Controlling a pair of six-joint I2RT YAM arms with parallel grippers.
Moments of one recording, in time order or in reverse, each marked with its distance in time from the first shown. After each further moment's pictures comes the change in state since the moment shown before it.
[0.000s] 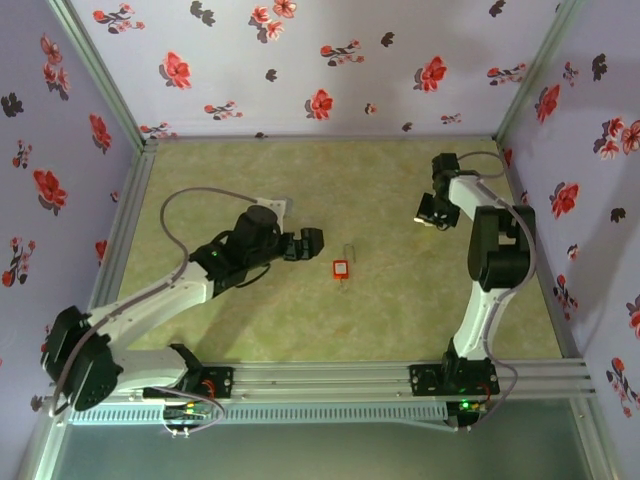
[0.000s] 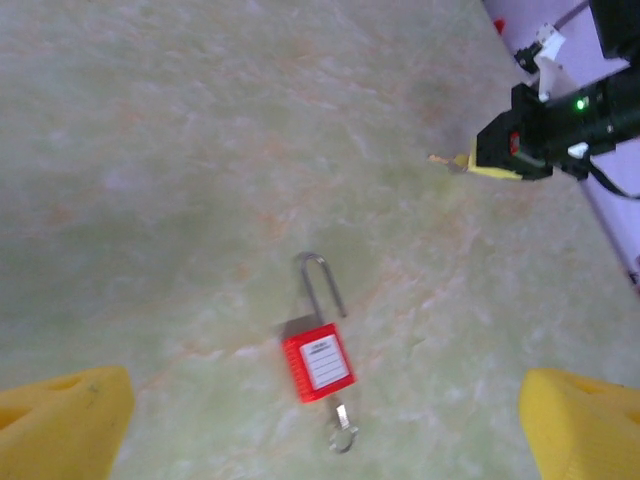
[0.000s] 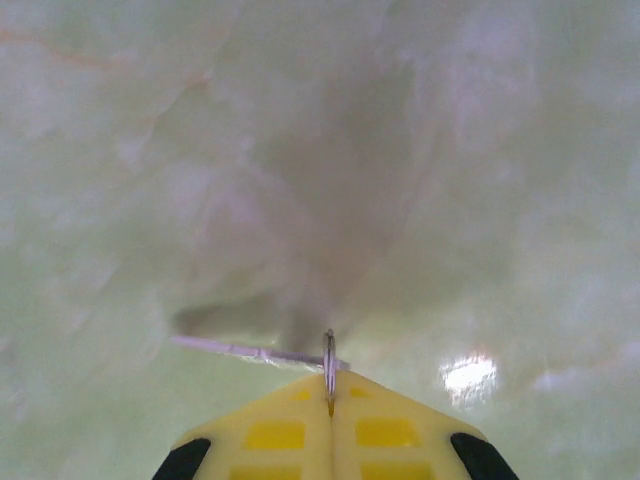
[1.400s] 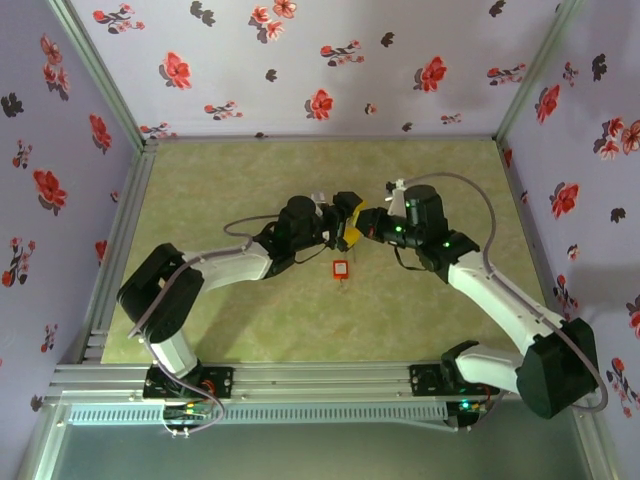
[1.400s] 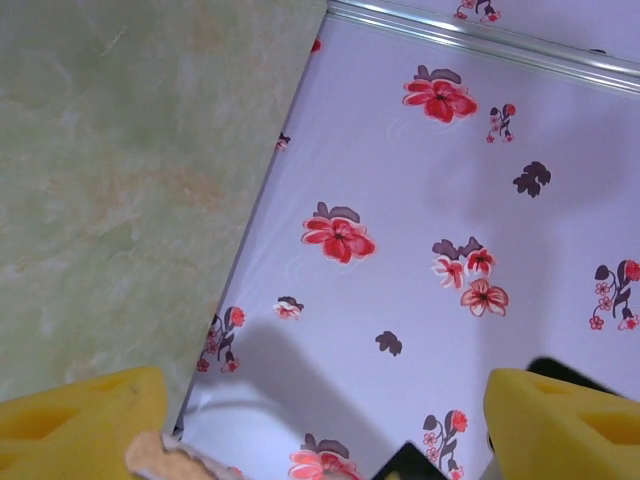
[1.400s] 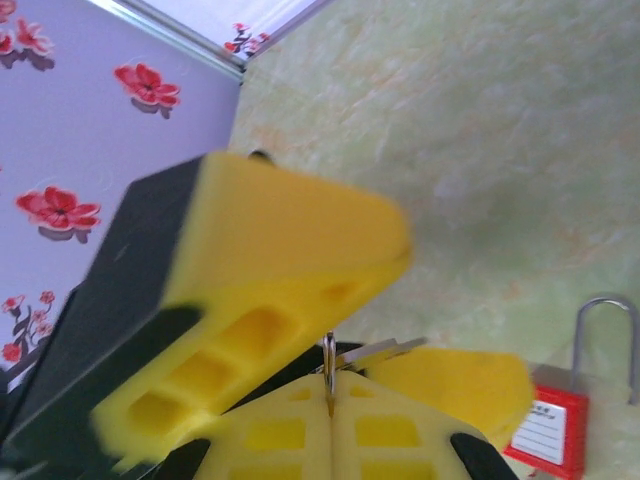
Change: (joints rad) left arm -0.043 0.478 0.121 0.703 0.238 -1.124; right arm 0.459 -0.761 -0.530 0.577 -0.441 0.368
